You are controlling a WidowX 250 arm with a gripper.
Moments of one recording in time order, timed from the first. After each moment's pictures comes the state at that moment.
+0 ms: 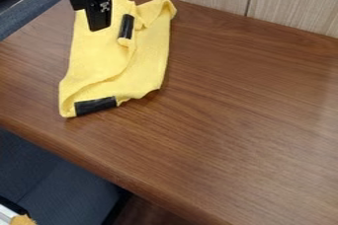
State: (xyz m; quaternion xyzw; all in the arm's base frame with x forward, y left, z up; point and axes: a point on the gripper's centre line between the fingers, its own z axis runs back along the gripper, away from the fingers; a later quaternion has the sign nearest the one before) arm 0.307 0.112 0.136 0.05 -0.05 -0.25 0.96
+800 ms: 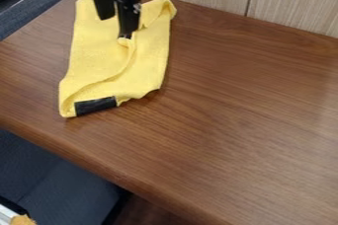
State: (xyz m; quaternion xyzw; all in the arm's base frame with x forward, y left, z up) arm 0.341 0.088 0.110 0.00 -0.02 -0.21 0.98
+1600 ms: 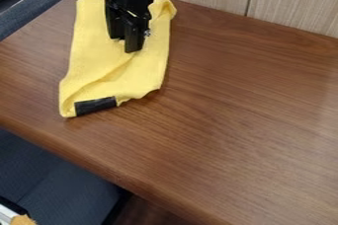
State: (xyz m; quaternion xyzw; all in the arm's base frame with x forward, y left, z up) arm 0.347 0.089 0.075 0.04 0.03 -0.21 0.98
